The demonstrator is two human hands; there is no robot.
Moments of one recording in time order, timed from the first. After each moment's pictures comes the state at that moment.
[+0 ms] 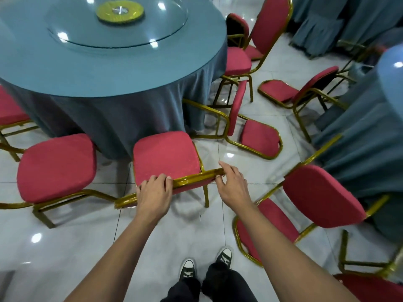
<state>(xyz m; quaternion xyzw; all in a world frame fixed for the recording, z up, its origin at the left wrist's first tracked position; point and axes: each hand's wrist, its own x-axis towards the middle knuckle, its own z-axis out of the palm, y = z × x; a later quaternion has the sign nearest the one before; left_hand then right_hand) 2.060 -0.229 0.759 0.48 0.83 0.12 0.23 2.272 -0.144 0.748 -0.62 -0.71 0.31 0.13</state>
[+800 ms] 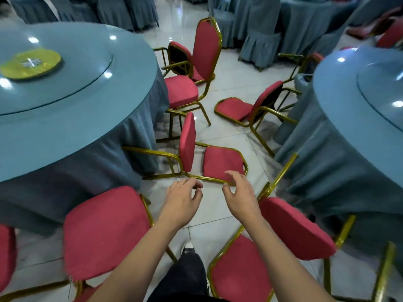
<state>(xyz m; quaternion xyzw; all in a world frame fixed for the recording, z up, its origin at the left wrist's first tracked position) 2.302 0.101 0.792 0.68 0.66 0.19 0.24 2.488 0.121 0.772 -0.67 -0.64 0.28 0.26</state>
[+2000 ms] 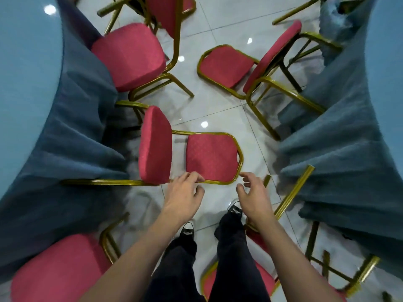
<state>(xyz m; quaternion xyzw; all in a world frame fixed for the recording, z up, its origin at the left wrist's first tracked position) 2.425 0.529 0.653 0.67 0.65 0.07 0.35 2.634 0.513 0.621 -0.77 -0.49 0.39 0.15</state>
